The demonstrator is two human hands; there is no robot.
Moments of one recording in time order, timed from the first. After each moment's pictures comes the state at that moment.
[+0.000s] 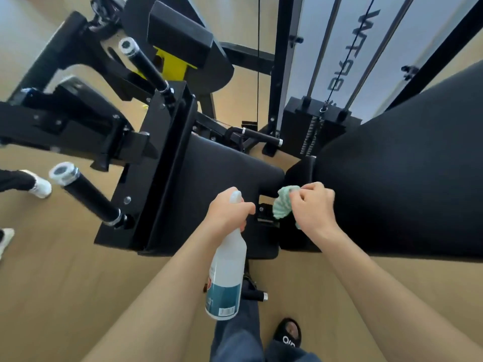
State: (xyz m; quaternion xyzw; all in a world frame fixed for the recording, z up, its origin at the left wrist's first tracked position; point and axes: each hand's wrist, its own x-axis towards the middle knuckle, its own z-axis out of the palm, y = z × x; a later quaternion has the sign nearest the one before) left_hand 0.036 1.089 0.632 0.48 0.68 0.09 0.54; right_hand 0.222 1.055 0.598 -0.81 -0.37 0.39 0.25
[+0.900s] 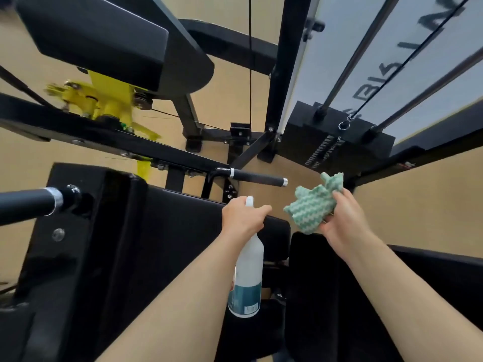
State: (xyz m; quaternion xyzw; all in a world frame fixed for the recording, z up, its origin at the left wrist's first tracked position) left_hand 0.138 1.376 0.477 0.44 0.72 0.03 0.54; right_hand 0.323 1.335 0.474 -0.67 0.08 0.55 0.48
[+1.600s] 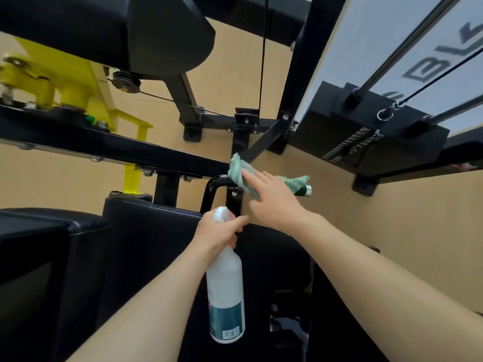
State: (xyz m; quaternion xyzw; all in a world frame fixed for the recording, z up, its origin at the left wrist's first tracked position) left_hand 0.065 1.428 0.367 0.39 0.71 0.03 0.59; right_hand 0.229 1.449 0.367 -0.63 -0.62 0.47 0.03
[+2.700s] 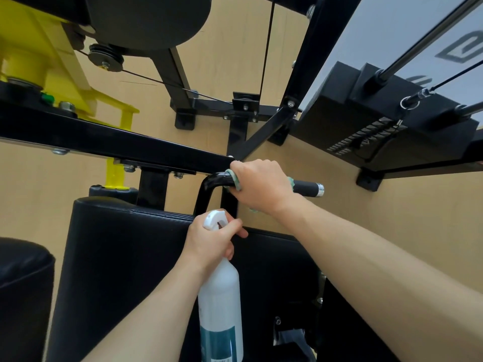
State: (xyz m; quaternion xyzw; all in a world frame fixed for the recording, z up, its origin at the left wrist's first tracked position) left_hand 0.050 1.426 0.333 0.36 0.68 0.10 0.63; right_hand 0.205 1.494 0.289 -0.58 -0.78 0.23 0.07
